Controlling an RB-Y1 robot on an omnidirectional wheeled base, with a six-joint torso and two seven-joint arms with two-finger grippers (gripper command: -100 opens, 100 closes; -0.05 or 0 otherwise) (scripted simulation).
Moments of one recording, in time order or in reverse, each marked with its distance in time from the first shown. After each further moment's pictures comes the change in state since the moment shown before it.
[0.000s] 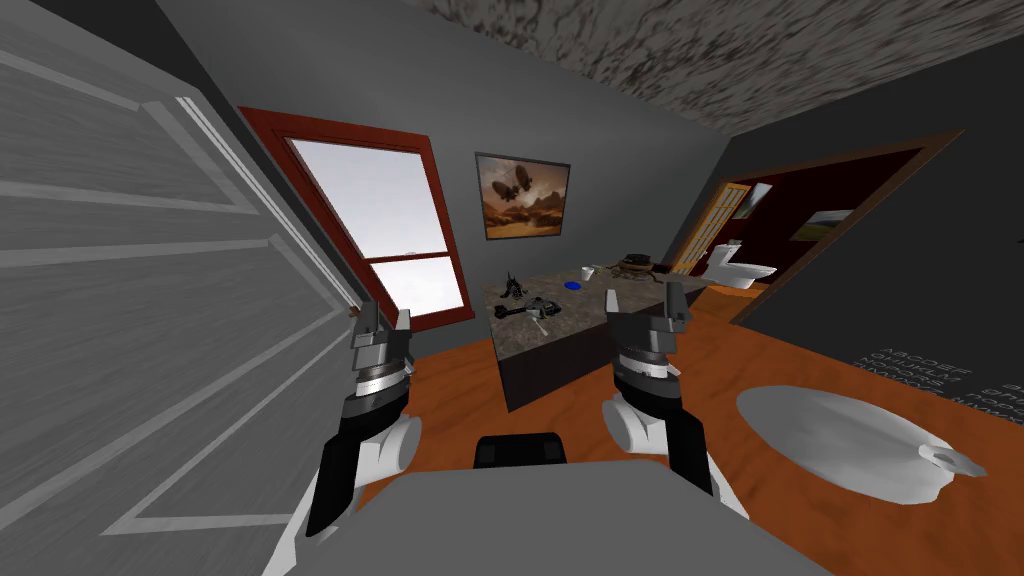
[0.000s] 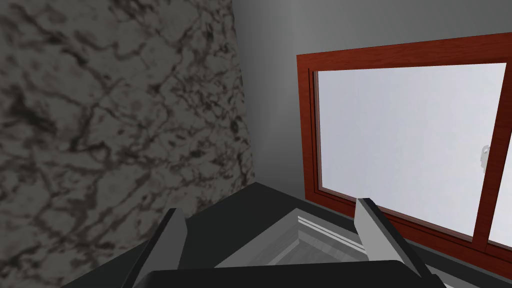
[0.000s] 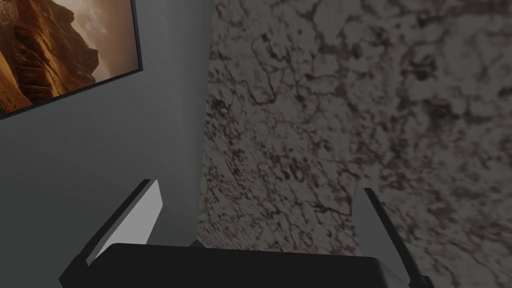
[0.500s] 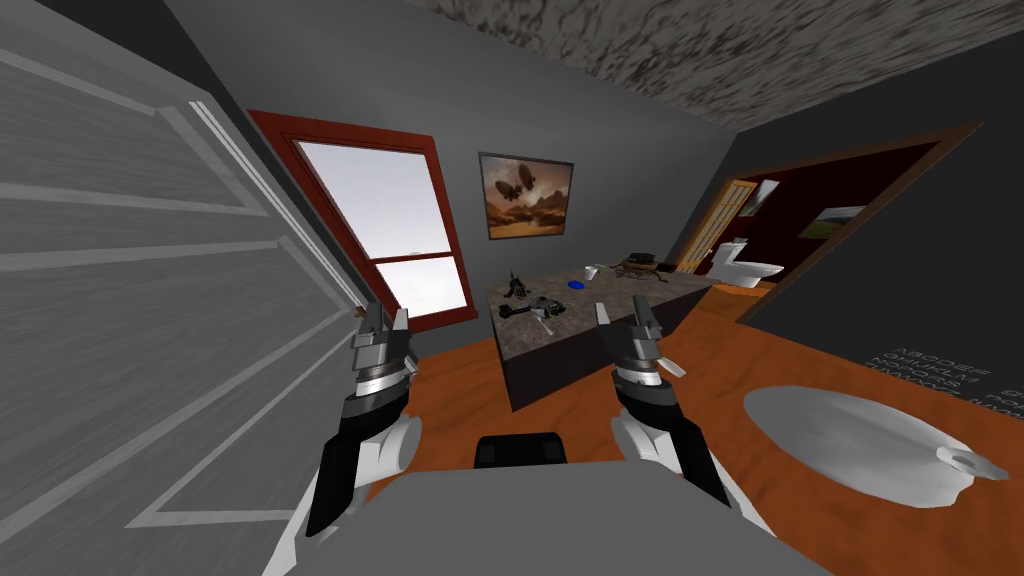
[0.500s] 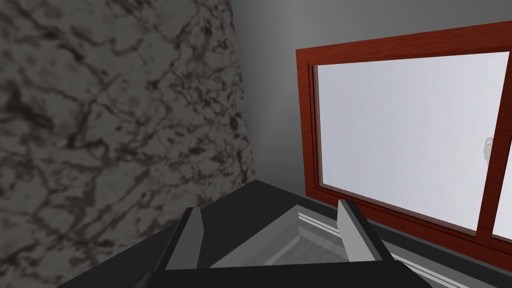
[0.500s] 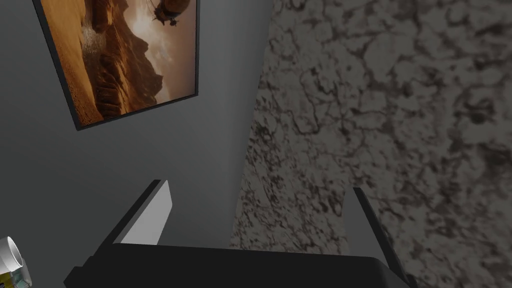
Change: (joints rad) left arm 0.000 0.000 0.000 0.000 0.000 0.000 0.000; right arm 0.071 -0.128 0.029 0.035 -0.011 0.030 -0.001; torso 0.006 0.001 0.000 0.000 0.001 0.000
